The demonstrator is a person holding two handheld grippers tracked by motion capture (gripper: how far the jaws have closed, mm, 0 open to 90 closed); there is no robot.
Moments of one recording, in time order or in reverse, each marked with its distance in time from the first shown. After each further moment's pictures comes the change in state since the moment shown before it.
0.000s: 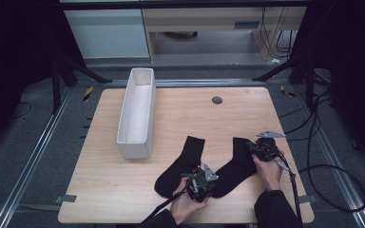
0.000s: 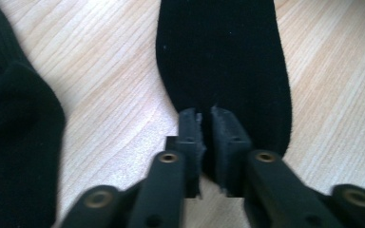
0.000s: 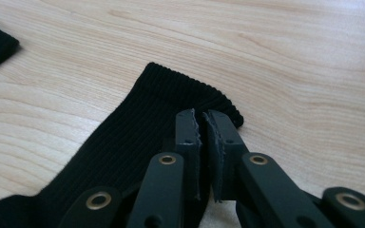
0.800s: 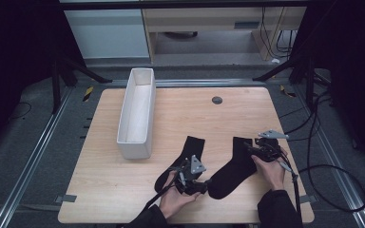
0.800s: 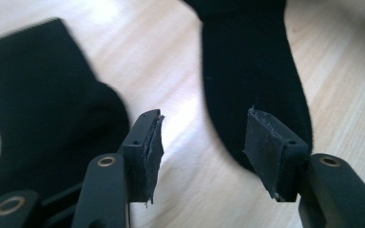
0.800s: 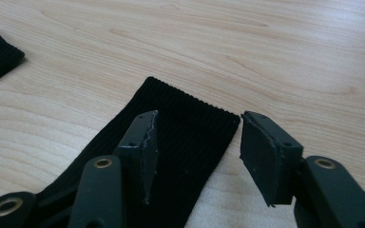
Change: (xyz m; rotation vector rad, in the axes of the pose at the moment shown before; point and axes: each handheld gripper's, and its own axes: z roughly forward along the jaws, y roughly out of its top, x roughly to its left) left arm 0.028 -0.002 -0.024 -0.090 -0.013 -0.012; right arm 0.001 0.004 -0.012 -0.054 -0.035 -0.040
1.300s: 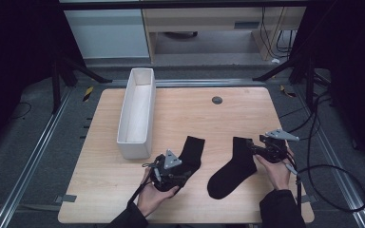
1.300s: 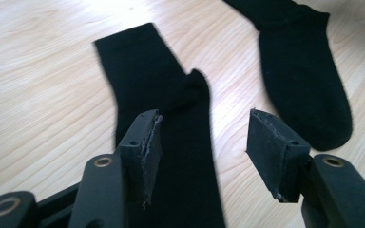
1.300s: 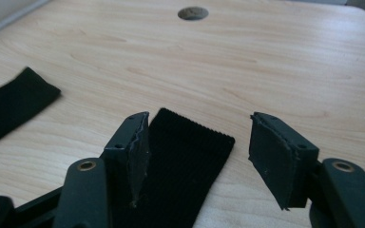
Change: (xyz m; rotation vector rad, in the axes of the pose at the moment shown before) left arm 0.038 -0.014 -0.052 -0.067 0.095 -0.051; right arm 0.004 0.010 -0.031 -0.097 0.016 0.042
